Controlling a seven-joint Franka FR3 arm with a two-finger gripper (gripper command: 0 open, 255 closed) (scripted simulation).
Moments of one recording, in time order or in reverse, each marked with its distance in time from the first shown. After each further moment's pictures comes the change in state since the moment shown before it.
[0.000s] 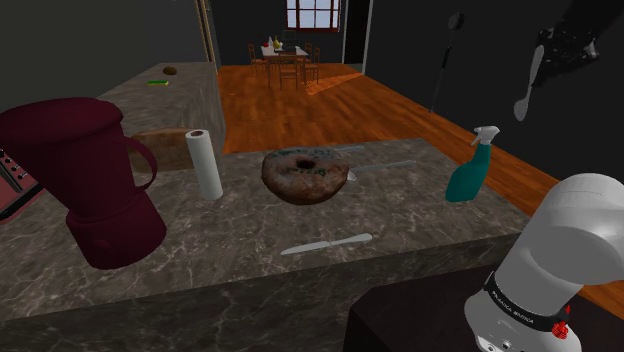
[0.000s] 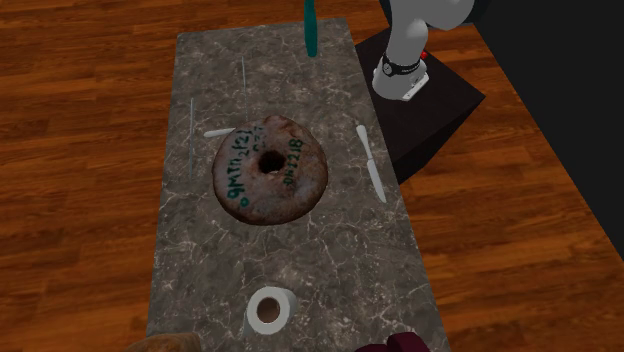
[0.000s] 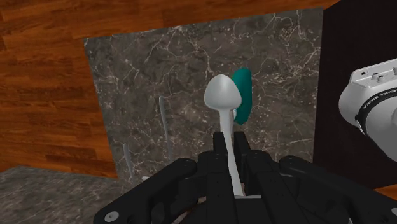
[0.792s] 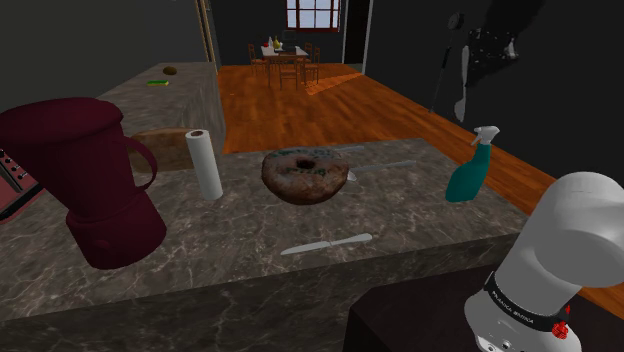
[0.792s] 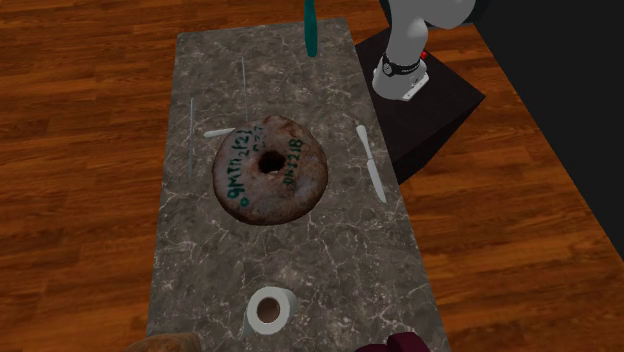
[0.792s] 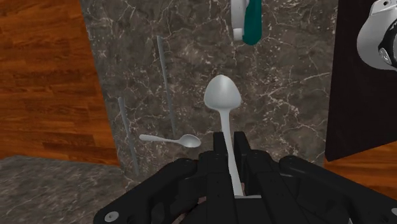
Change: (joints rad) arm 0.075 0.170 0.227 -0.036 0.182 0.131 0.262
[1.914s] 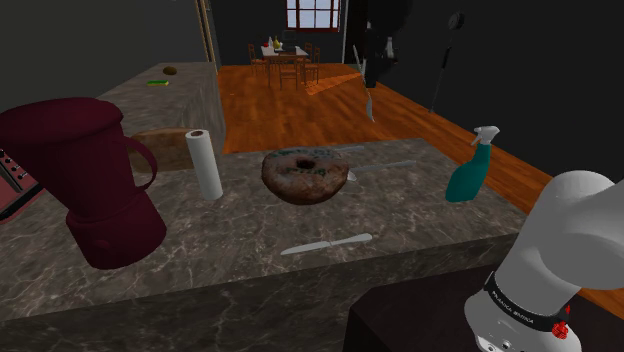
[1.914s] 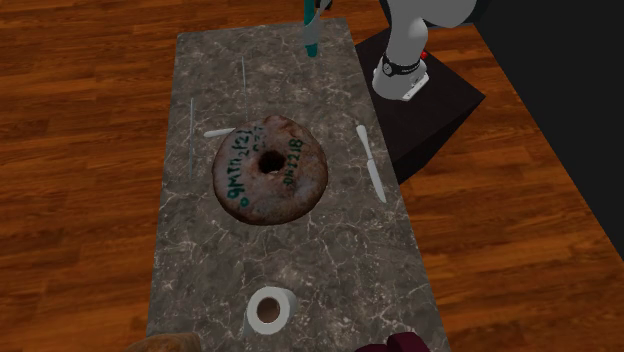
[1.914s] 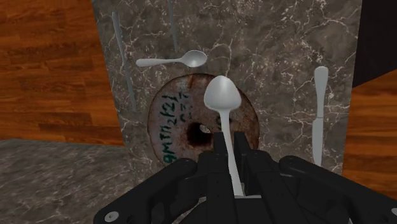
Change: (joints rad) arm 0.076 0.468 0.275 0.248 0.137 0.162 0.317
